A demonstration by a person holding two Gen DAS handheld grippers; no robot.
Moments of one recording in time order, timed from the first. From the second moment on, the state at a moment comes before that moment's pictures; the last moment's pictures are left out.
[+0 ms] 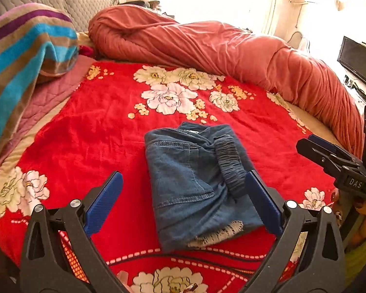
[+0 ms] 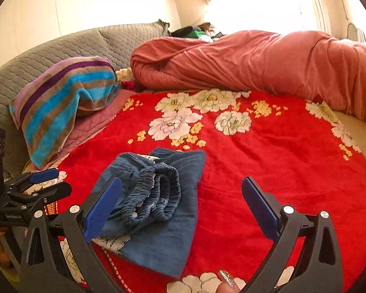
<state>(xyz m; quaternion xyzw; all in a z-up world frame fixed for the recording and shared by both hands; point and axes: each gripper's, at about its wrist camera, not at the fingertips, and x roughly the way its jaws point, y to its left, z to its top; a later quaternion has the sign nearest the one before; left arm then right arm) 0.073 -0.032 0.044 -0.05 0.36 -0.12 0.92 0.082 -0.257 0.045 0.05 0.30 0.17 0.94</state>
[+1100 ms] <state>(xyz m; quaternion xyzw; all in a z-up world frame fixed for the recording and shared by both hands) -0.028 -0.028 0.030 -0.03 0.35 -0.11 0.93 -0.022 -0.258 0.036 0.00 0.29 0.15 0.94</state>
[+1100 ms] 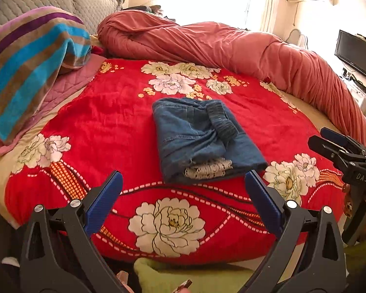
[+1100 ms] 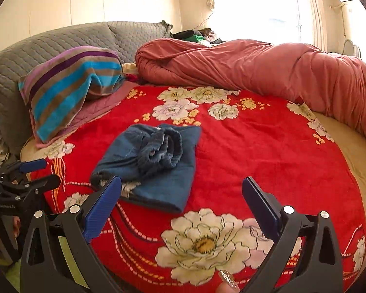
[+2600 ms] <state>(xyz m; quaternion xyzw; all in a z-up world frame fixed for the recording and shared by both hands) -0.030 -0.024 0.001 -0.04 0.39 -0.08 0.92 -0.022 -0.259 -0.009 0.01 0.34 0.13 0.93</state>
